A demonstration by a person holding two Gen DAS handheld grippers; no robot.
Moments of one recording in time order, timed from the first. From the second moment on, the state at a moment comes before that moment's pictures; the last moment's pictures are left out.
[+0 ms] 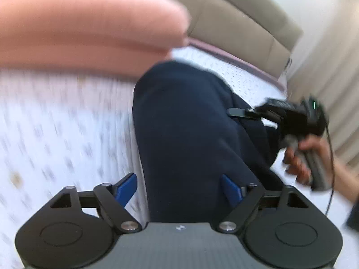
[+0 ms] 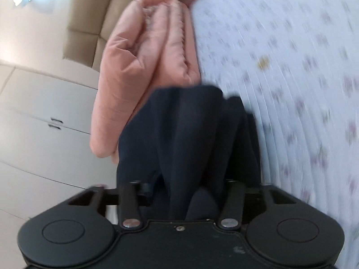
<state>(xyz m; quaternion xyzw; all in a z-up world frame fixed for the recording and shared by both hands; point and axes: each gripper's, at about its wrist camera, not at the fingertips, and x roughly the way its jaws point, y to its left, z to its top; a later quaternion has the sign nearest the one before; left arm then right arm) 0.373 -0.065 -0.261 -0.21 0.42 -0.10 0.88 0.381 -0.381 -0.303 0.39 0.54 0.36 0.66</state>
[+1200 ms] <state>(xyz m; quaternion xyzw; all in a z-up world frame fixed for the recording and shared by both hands) 0.378 -0.068 -0.292 -0.18 0.51 -0.21 0.81 0.219 -0.421 -0.267 0.35 0.54 0.31 0.70</state>
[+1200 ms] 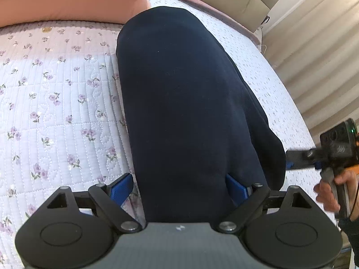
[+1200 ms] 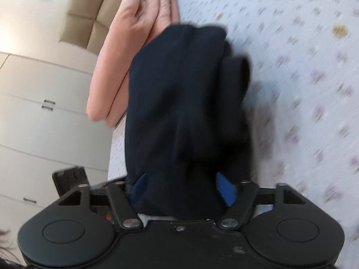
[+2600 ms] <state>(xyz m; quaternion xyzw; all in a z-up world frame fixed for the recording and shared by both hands) 0.366 -0.096 -0.292 -0.14 0.52 -0.17 0.83 0.387 -0.254 -0.271 0.13 0.41 0.30 0.85</state>
